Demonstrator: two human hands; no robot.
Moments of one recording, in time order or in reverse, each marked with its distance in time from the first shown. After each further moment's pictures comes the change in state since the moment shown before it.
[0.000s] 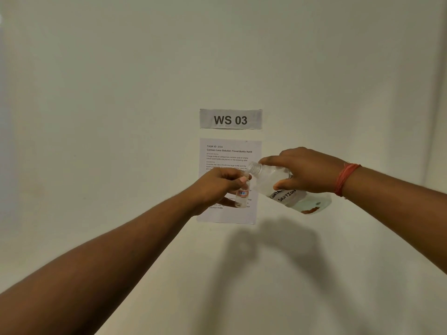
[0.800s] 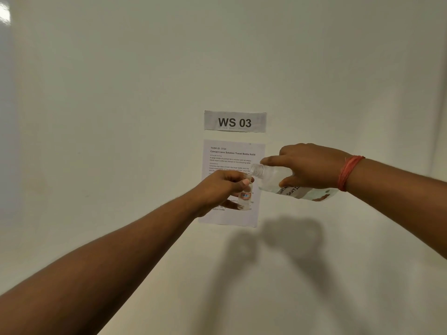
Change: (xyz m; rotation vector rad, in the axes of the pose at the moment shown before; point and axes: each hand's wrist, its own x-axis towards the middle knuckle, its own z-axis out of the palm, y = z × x) left_hand 0.000 -0.001 -0.002 0.004 0.011 -0.013; right_hand 0.013 0.000 -0.015 -0.247 -0.002 -0.093
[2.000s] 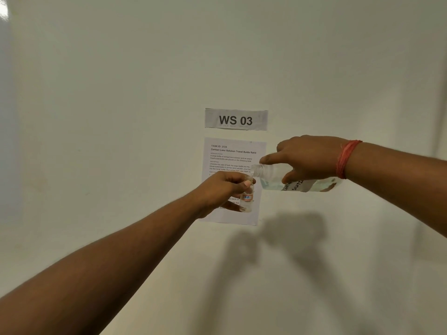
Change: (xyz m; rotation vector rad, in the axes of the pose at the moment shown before) left_hand 0.001 -0.007 0.001 -0.042 -0.023 -0.001; right_hand 0.014 -0.002 -0.020 -0.107 -0.165 -0.056
